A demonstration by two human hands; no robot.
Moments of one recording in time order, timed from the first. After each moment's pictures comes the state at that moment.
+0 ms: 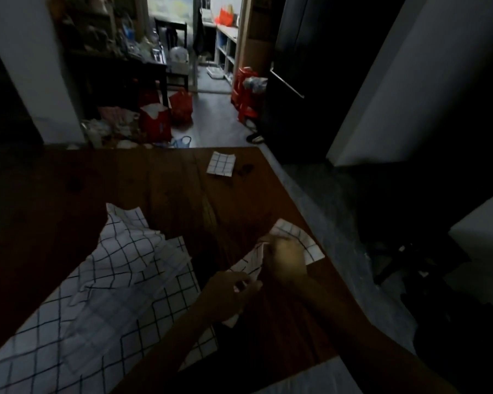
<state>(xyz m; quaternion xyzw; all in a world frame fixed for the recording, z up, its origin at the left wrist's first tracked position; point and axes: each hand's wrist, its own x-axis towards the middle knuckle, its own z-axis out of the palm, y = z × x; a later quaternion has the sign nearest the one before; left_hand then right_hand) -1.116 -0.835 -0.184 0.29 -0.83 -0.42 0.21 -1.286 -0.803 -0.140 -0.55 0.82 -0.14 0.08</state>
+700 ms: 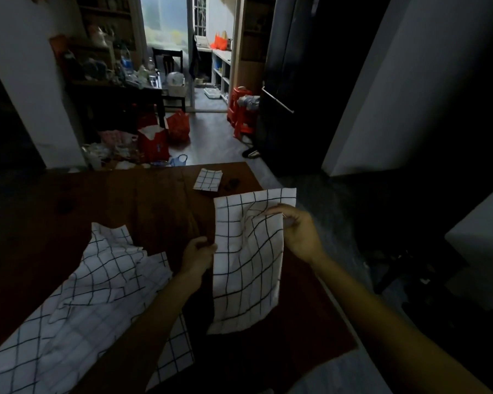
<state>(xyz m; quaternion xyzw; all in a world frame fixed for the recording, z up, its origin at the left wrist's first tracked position) -1.180 -0.883 -0.150 0.54 -0.44 -0.65 0.31 -1.367 -0.779 -0.053 -0.56 0.57 -0.56 0.21</state>
